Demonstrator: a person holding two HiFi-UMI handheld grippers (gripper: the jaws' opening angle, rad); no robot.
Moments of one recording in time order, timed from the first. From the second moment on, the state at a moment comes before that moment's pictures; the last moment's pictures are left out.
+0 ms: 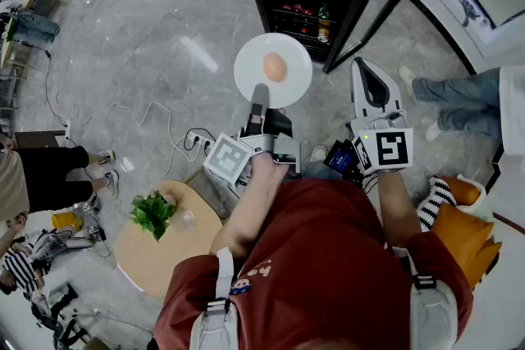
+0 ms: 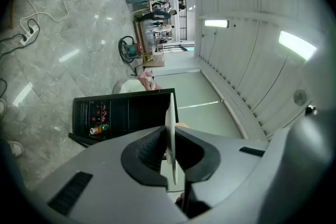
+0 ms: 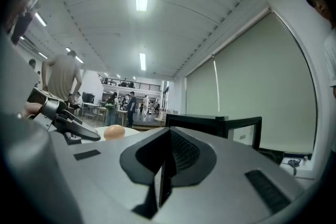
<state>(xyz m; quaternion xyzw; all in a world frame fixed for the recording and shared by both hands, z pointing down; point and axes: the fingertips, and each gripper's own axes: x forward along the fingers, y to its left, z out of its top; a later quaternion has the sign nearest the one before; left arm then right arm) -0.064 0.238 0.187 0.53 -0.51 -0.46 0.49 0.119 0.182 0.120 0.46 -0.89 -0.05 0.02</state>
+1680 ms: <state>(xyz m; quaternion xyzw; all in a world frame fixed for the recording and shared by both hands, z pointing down) 0.002 0.228 0.243 0.50 -0.57 -0.41 0.51 0.192 0.151 0.145 0.43 -0.90 -0.01 -0.01</state>
